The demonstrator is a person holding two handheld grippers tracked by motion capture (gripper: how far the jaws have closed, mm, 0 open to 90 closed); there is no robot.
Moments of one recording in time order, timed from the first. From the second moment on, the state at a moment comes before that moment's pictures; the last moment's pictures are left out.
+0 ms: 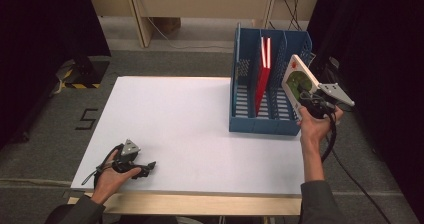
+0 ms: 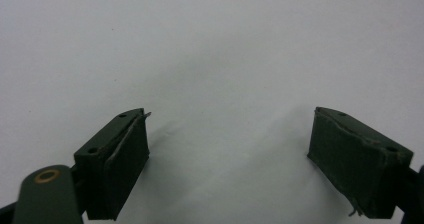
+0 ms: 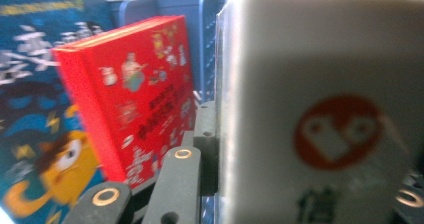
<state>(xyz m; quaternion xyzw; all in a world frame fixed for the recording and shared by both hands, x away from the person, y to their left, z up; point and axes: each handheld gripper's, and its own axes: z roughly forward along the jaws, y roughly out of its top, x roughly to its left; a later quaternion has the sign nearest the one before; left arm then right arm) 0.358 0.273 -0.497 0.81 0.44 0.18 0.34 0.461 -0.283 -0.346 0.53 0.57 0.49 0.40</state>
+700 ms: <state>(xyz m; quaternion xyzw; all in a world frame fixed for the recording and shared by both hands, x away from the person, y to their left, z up) 0.358 0.272 -0.497 0.81 0.44 0.18 0.34 0.547 -0.266 -0.374 0.57 0.57 0.45 0.39</state>
